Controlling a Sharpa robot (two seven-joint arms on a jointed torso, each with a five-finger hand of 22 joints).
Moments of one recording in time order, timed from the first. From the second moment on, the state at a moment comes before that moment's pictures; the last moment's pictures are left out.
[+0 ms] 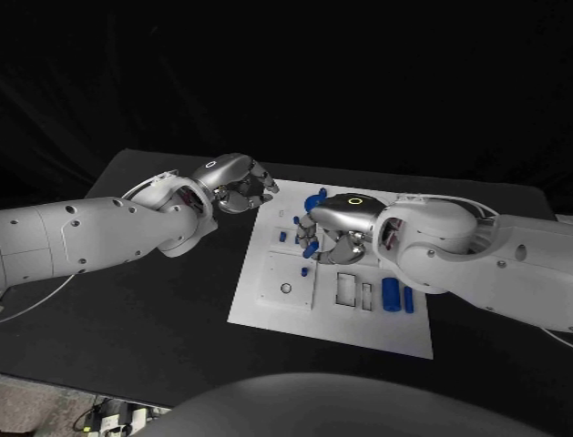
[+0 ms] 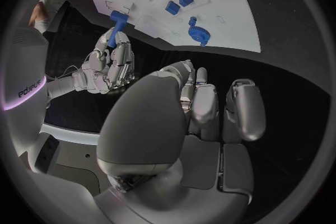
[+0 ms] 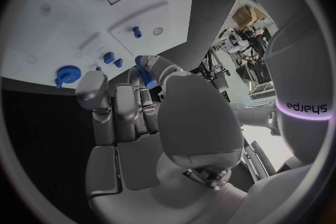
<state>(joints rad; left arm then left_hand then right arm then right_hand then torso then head) 1.24 -0.89 -0.23 1.46 -1.25 -0.58 0.15 1.53 -0.14 0.42 0.28 0.21 1.09 0.09 0.13 0.17 0.96 0.05 0.34 0.07 1.44 -0.05 1.25 1.00 0.05 1.47 0.06 1.31 1.31 1.31 -0.61 -0.22 1.64 -1.57 -0.11 -0.10 1.39 -0.10 0.36 0.02 0.48 0.87 0.11 0.40 0.76 0.84 0.06 0.63 0.60 1.33 -0.02 1.28 1.14 0.11 1.29 0.09 1.02 1.31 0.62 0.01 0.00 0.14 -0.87</state>
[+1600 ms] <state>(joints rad) 1.24 -0.91 -0.23 1.48 -1.26 -0.58 0.14 1.53 -0.14 0.42 0.28 0.21 1.09 0.09 0.13 0.17 0.96 0.05 0.34 0.07 1.44 -0.05 1.25 1.00 0.05 1.47 0.06 1.31 1.31 1.18 -0.46 -0.22 1.59 -1.79 -0.04 -0.13 1.39 -0.11 0.37 0.01 0.49 0.86 0.11 0.37 0.75 0.85 0.05 0.61 0.59 1.32 -0.01 1.28 1.14 0.11 1.28 0.09 1.01 1.31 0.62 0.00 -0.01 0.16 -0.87</state>
